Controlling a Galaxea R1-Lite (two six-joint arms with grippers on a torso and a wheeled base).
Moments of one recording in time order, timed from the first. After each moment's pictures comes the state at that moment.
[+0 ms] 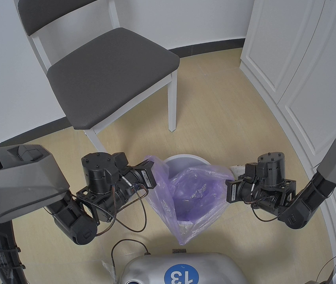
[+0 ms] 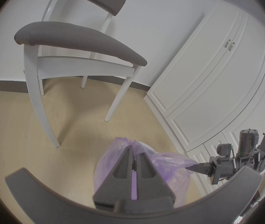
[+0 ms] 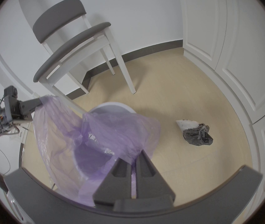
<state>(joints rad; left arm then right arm) -0.55 2.14 -0.68 -1.33 0.04 -0.38 0.49 2.08 -0.66 -0.94 -0.11 0.24</state>
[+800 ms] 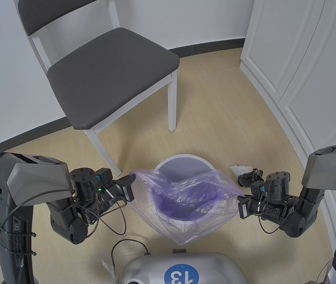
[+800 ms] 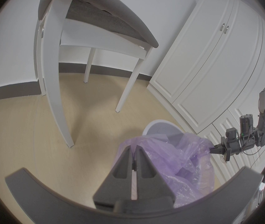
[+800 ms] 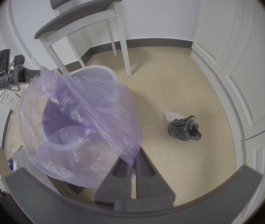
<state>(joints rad) -0.34 2.36 -0.64 -1.55 -0.19 -0.22 0.34 2.29 -0.52 -1.24 -0.01 -0.07</state>
